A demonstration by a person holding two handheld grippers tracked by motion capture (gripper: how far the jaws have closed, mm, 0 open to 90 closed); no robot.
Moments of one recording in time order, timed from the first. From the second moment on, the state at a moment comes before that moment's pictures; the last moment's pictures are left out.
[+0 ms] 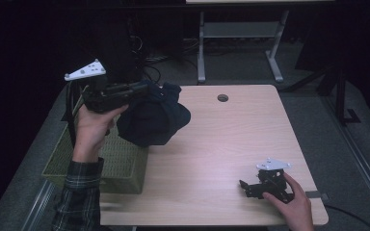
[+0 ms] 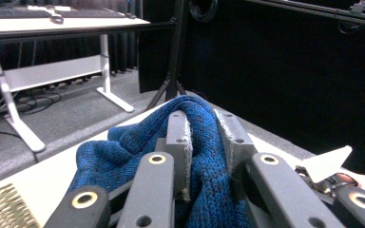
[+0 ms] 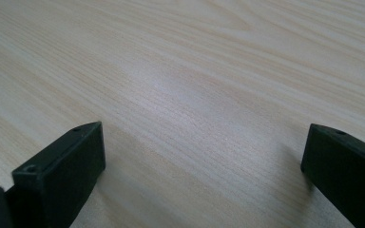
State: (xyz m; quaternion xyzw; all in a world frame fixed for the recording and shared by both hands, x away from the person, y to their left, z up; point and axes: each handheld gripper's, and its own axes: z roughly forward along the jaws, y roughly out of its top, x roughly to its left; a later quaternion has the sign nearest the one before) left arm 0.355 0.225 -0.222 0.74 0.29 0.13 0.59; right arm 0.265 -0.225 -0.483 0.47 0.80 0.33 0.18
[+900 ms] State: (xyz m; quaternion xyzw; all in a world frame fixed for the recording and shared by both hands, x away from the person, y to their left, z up) left arm 0.380 0.119 -0.263 0.78 0.24 0.08 0.57; right arm 0.265 -0.226 -0.483 0.47 0.80 0.33 0.18
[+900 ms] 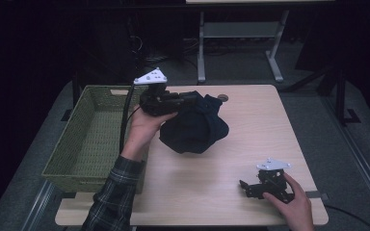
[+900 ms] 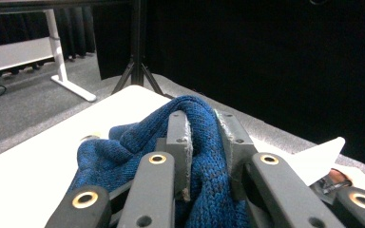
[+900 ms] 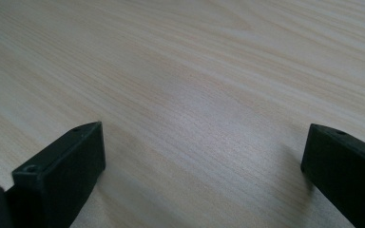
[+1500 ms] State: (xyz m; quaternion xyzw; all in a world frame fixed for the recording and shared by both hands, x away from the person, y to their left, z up) left arm 0.389 0.068 -0.292 0.80 0.23 0.08 0.55; right arm 0.265 -0.226 -0.483 0.47 0.80 0.33 0.18
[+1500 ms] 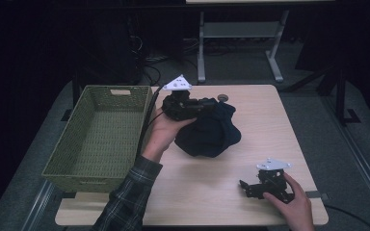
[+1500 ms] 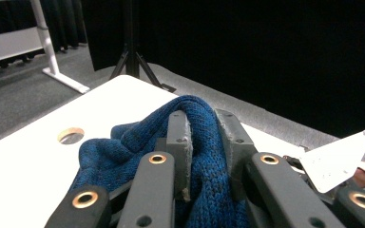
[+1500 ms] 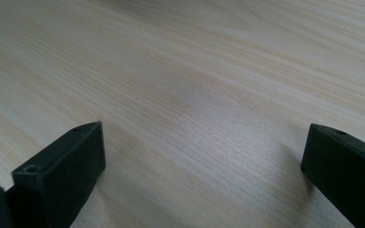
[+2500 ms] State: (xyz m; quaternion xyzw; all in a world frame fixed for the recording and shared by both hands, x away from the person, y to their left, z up) left arm 0.402 0.003 -0.362 0.82 0.24 0.08 0.51; right arm 0.264 -0.226 -0.483 0.47 0.80 0.34 0.18
